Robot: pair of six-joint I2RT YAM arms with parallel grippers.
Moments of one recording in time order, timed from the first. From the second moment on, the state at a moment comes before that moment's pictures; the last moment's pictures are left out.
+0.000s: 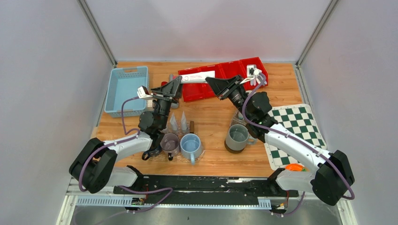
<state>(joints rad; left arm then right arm) -0.61 1.31 0.51 1.34 -0.32 -1.47 0.68 1.21 0.86 0.68 0.00 0.77</state>
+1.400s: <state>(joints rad) -0.64 1.34 0.51 1.41 -0.30 -1.48 0.67 1.20 0.90 0.62 -0.01 0.76</state>
